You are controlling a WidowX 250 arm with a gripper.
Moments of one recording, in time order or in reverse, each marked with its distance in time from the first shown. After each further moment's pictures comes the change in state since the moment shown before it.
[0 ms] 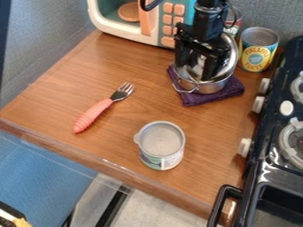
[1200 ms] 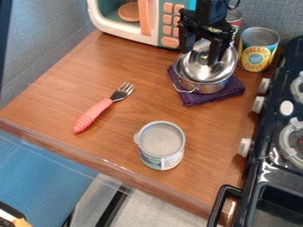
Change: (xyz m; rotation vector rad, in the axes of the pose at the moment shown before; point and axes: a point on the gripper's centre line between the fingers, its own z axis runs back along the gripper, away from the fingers) arm 0.011 0.007 0.018 -0.036 -0.037 0.018
